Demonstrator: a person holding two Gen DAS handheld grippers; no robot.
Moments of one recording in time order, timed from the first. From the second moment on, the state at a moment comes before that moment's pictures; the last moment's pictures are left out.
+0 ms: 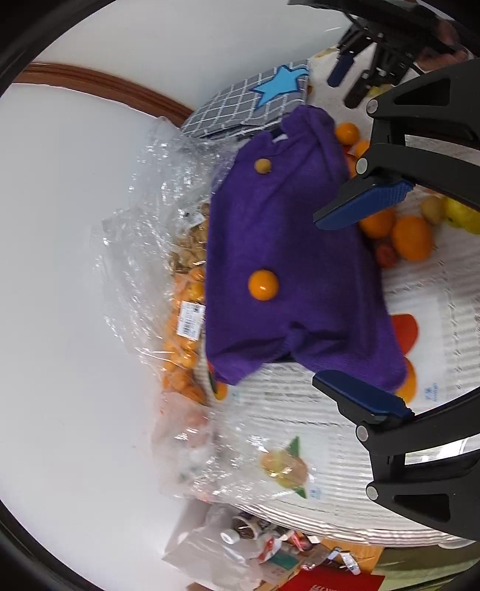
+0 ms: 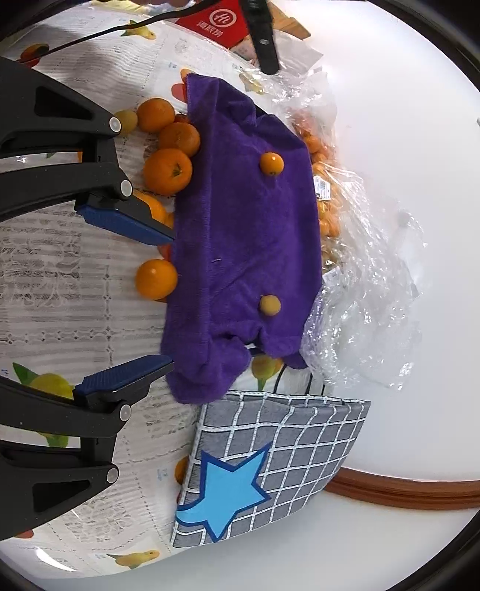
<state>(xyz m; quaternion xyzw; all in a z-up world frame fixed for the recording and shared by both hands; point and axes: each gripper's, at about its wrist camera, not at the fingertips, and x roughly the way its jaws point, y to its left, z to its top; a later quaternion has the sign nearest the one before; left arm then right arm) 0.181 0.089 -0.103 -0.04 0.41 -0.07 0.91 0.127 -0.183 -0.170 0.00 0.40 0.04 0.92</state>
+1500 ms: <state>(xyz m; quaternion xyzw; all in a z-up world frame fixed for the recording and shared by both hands) 0.117 0.128 -0.166 -0.11 0.43 -0.04 0.90 0.123 -0.174 -0.203 -0.01 0.40 0.09 0.91</state>
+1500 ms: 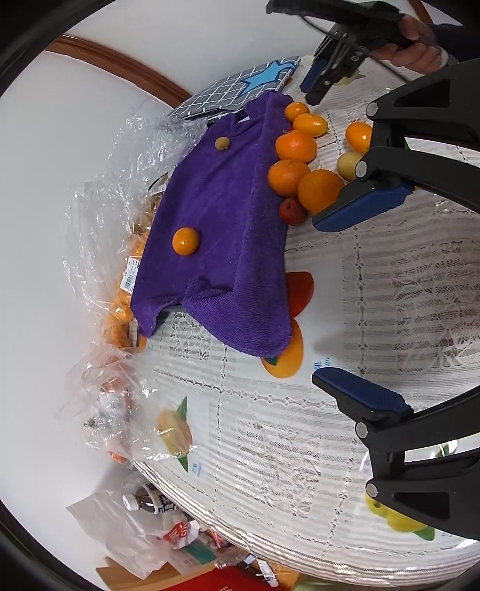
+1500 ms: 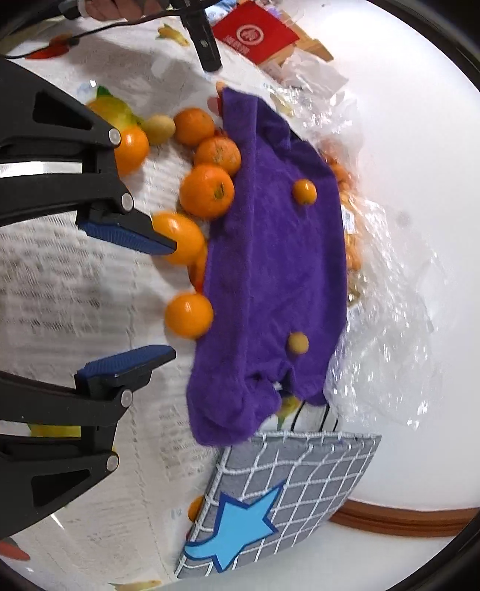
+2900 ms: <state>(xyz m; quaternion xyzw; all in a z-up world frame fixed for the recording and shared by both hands) 0.136 0.058 -0.193 -0.15 0.41 -0.13 0.89 0.127 -0.212 -0.222 0.03 0.38 0.09 0.92</state>
